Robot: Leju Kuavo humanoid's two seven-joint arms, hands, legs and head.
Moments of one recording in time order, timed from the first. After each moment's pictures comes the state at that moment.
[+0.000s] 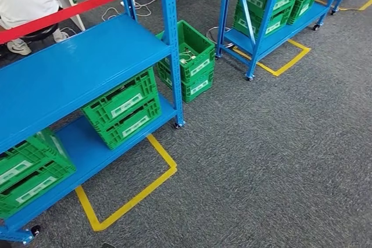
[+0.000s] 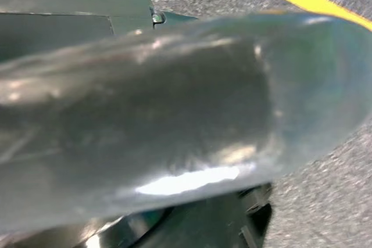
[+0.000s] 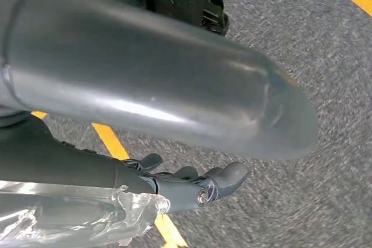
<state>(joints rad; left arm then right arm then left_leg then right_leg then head) 0.00 -0.15 0.62 -0.22 -0.66 0.04 -0.37 -0.02 0.26 -1.41 -0.27 1.40 0.07 -0.55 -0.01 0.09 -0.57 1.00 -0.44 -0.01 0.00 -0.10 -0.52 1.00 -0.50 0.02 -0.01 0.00</state>
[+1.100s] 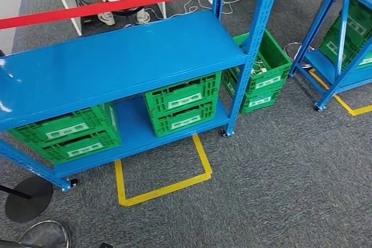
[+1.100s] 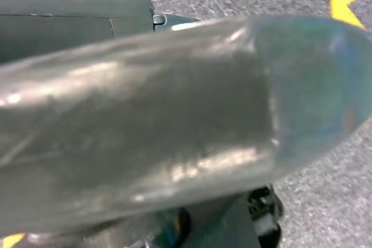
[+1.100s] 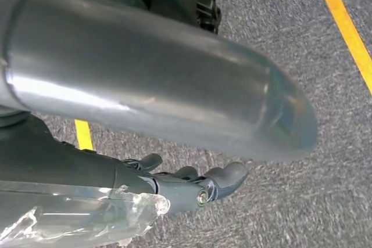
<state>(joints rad) 0.00 -0.15 0.66 -0.22 -0.67 0.05 -0.37 -0.03 0.26 -1.42 -0.27 1.39 0.06 -0.58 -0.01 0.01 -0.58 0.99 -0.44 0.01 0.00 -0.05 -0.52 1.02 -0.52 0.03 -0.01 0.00</state>
